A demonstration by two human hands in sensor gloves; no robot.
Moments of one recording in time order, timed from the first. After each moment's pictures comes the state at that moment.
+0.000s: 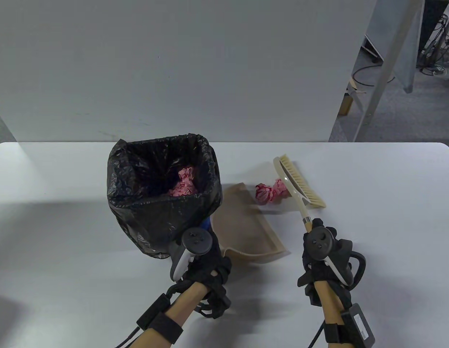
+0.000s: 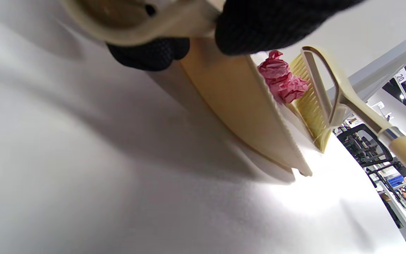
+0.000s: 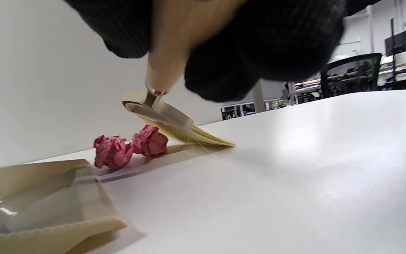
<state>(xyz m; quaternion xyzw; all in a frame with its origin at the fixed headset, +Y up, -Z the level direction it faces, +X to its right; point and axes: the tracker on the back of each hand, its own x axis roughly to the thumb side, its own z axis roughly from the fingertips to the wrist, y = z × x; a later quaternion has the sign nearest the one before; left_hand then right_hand) -0.101 -0.728 -0.378 -0.18 -0.02 0.38 0.91 0.205 -0.680 -0.363 -0.09 -0.07 0.99 0.13</state>
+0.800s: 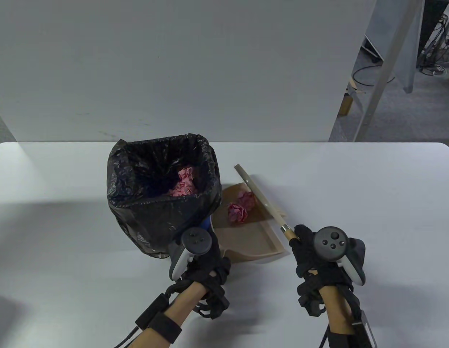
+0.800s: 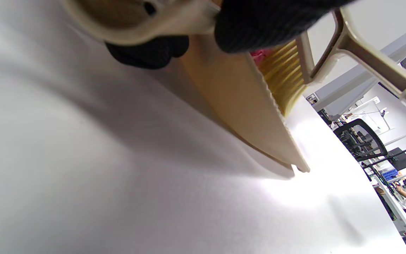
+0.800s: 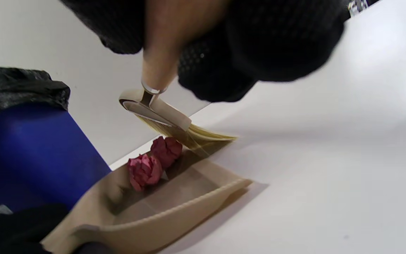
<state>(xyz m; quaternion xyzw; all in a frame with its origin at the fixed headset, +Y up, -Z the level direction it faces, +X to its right) -0.101 -0.728 -0.379 -0.19 -0.03 0.38 0.90 0.199 -0.662 -0.349 0.01 0.02 0.95 0.32</state>
